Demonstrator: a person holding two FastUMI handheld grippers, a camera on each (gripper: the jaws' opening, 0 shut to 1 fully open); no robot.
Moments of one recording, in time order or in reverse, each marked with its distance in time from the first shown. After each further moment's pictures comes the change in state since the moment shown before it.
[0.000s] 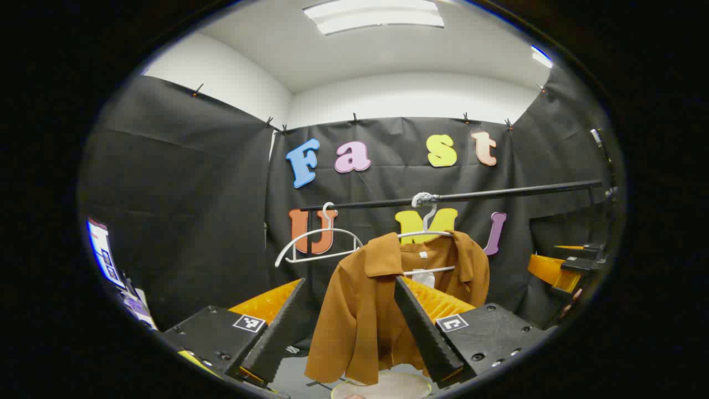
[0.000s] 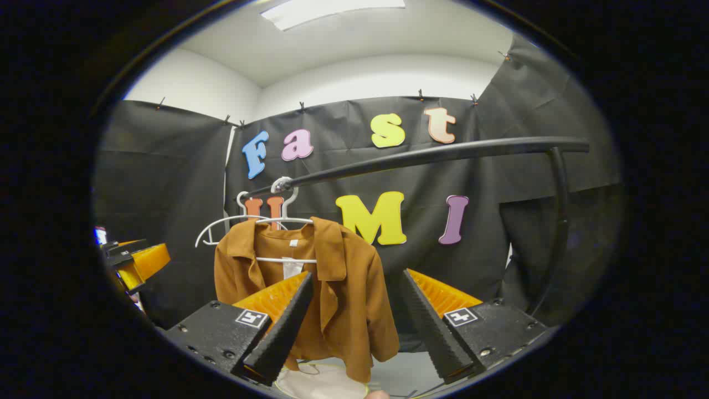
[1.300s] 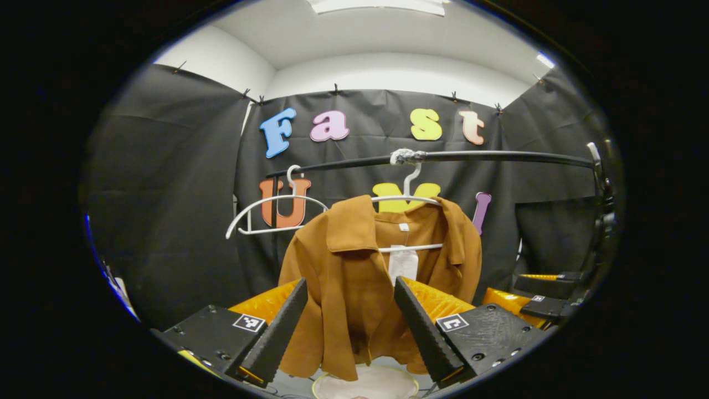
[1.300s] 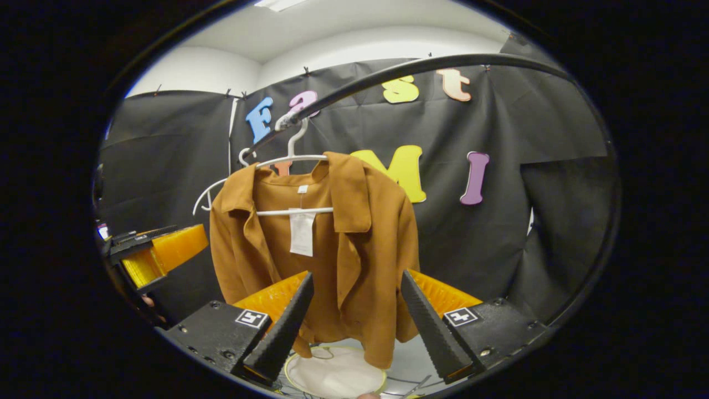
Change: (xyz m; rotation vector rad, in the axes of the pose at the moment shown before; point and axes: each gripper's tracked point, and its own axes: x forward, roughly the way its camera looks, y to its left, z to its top) left arm 0.063 -0.051 -0.061 -0.026 0.116 -0.127; right arm 0.062 0.036 -0.094 0.038 0.198 0.059
